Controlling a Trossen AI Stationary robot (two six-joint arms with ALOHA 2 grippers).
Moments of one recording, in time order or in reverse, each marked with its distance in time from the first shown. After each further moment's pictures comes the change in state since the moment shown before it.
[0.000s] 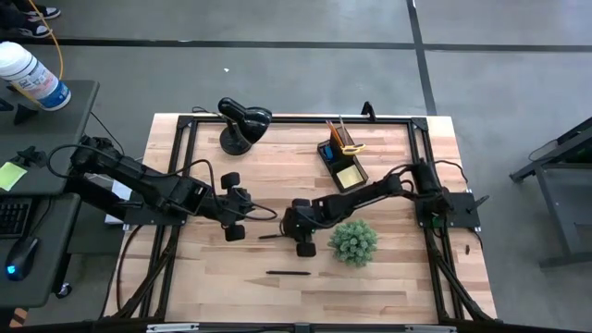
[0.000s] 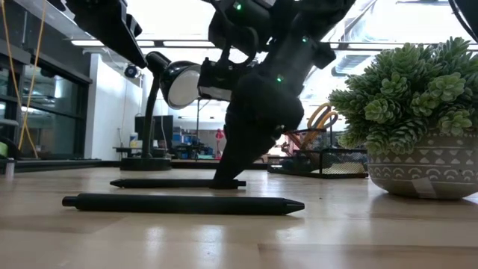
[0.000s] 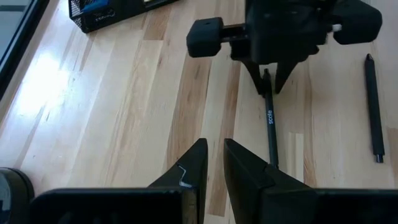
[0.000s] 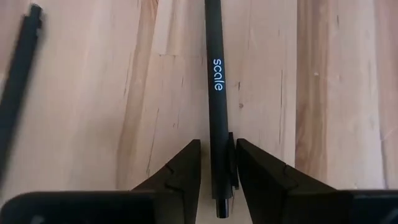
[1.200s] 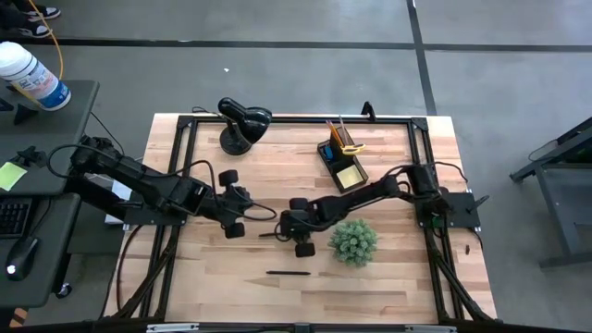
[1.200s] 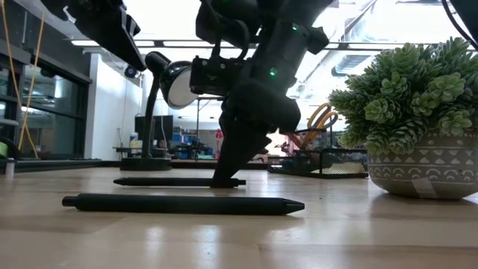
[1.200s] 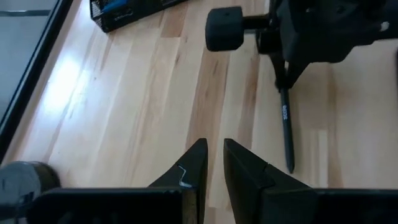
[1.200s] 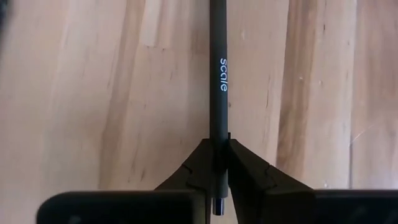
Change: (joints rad) left arm 0.000 0.000 0.000 -0.033 -0.061 0.015; right arm 0.002 0.008 0.111 -0.163 0.128 -0.076
